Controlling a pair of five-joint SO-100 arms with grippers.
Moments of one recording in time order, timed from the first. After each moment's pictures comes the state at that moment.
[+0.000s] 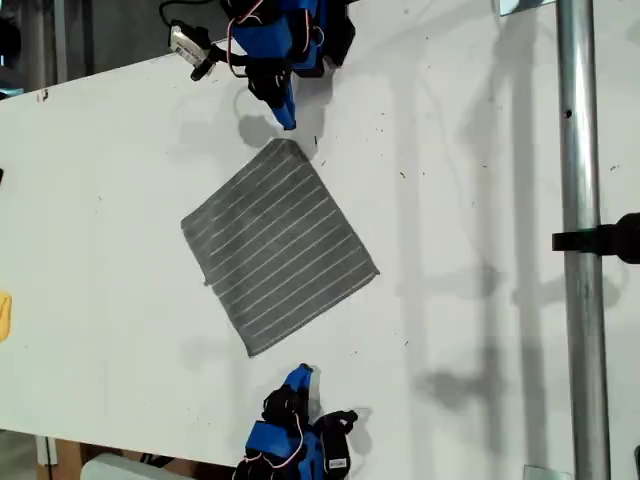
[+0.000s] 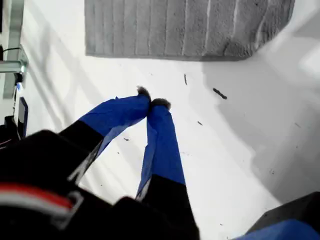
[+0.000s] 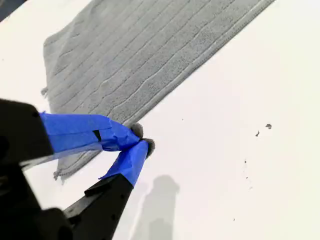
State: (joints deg) arm 0 -8.6 186.9 168.0 70.0 -101.0; arm 1 9.3 180.6 151.2 83.3 83.9
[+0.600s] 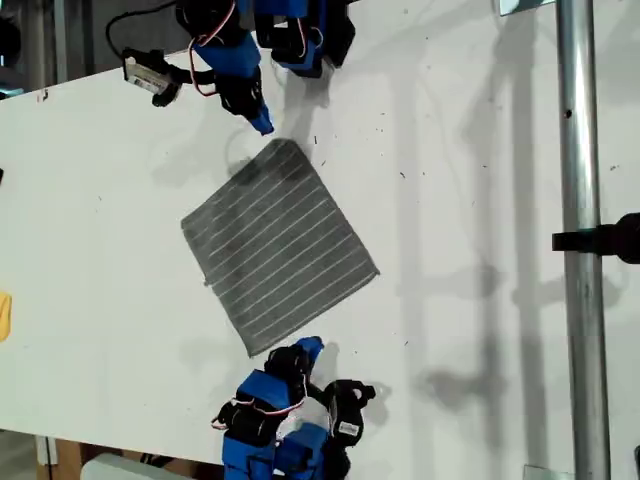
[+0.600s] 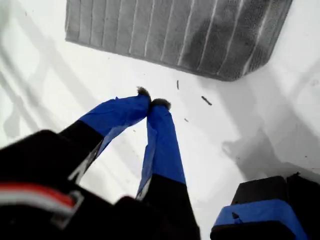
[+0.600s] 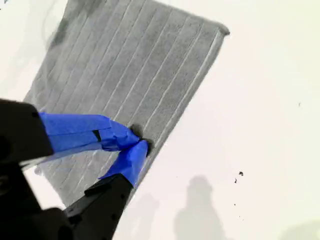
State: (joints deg) arm 0 3.3 113.3 105.2 73.1 -96.9; arm 1 15.6 144.0 116.9 91.1 65.7
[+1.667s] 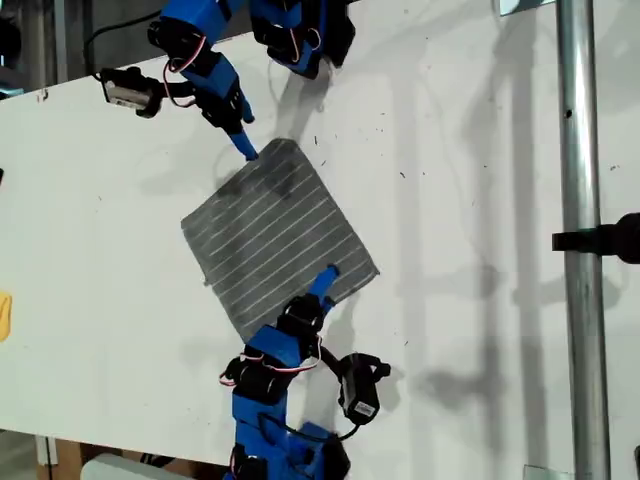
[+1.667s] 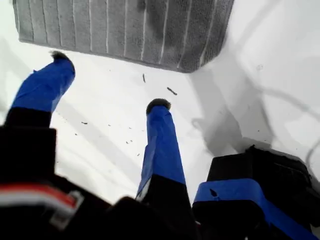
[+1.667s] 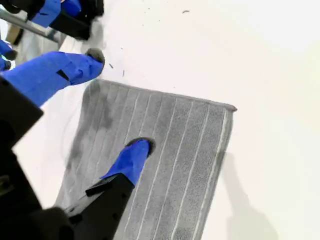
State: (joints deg) arm 0 6.2 82.2 63.0 78.9 -82.4; arm 1 26.3 128.8 104.5 99.4 56.2
